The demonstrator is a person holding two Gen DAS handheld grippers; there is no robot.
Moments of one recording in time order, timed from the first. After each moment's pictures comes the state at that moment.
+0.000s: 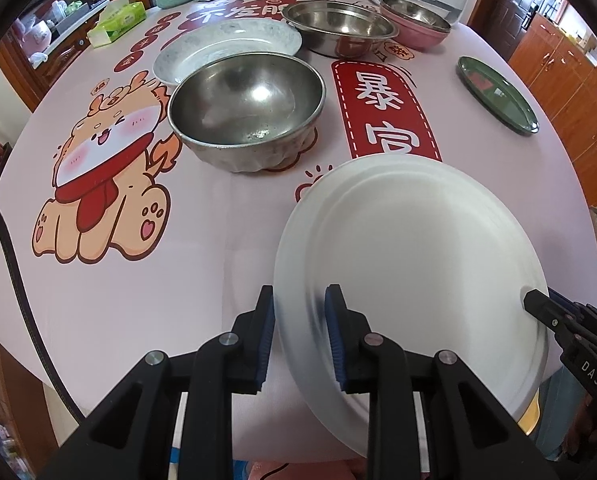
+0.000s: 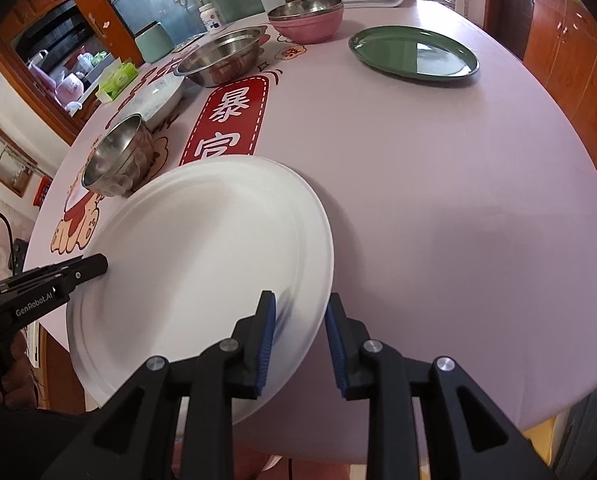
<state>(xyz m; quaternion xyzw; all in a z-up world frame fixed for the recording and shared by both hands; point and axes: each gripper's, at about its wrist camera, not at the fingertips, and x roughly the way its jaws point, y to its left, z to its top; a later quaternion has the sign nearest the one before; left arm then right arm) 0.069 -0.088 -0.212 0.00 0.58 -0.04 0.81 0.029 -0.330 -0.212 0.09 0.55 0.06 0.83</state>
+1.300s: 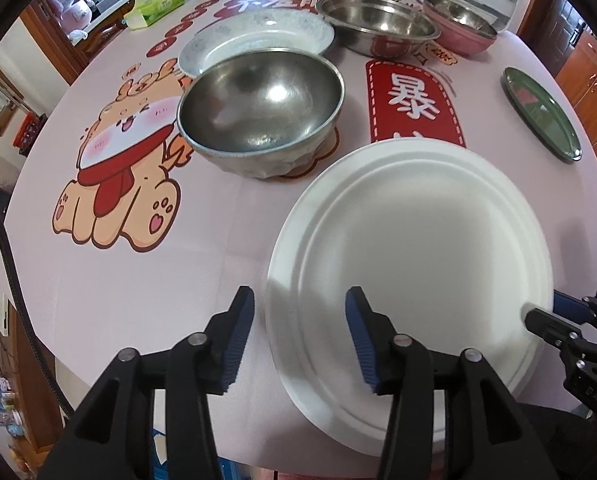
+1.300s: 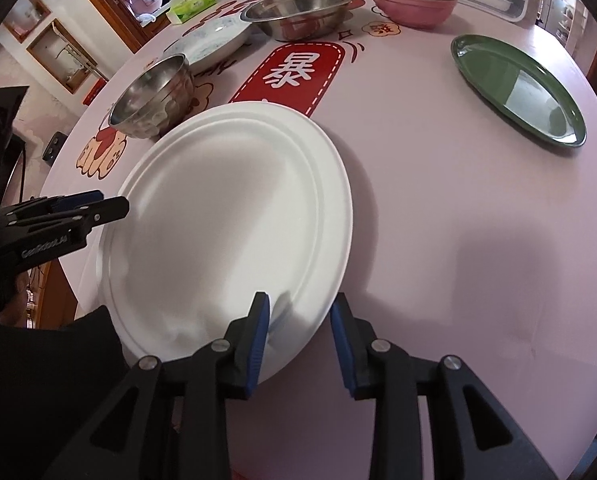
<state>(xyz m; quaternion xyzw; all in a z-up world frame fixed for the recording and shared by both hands) 0.085 -0.107 -0.210 0.00 0.59 0.04 0.81 0.083 -0.335 -0.222 -0.01 0.59 0.22 0.78</state>
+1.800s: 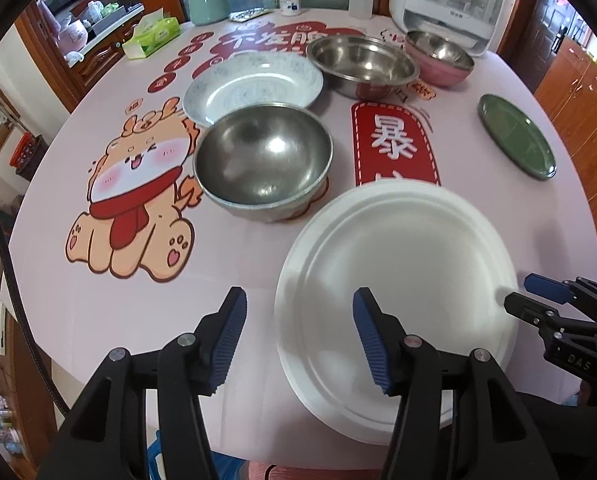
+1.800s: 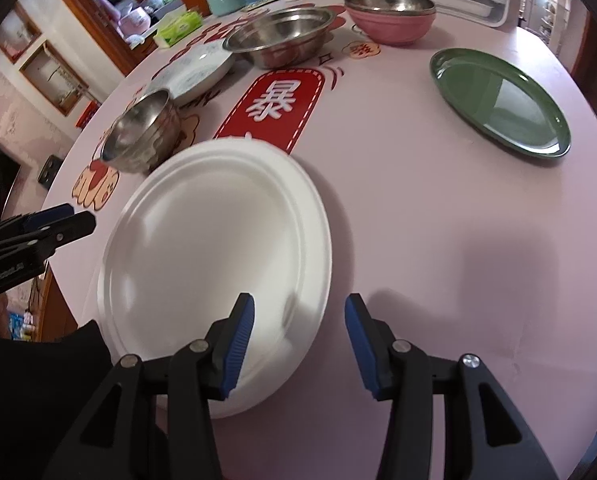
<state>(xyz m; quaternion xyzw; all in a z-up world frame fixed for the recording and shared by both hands) 0.083 -0.098 -0.168 -0.01 0.56 0.01 0.83 0.097 -0.342 -0.207 0.01 0.57 0.19 0.80</state>
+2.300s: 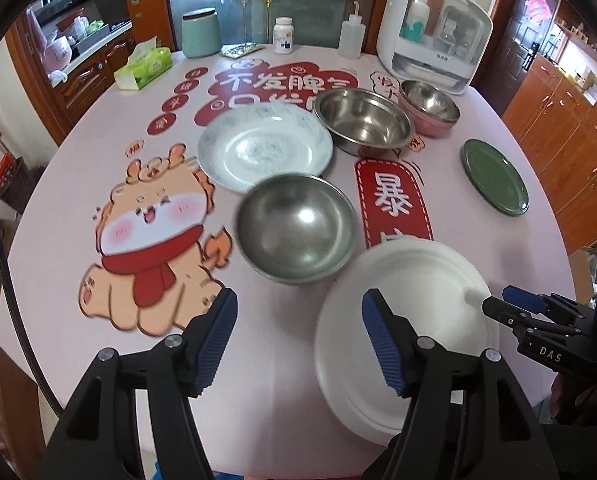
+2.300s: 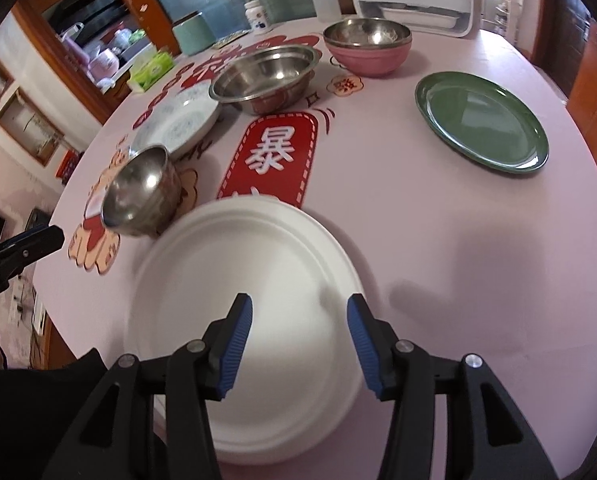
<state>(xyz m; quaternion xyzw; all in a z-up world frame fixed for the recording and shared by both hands) 0.106 -0.041 -0.123 -0.02 0.52 -0.04 0.85 0.107 -0.306 -0.177 0.06 0.54 0.12 0.83</state>
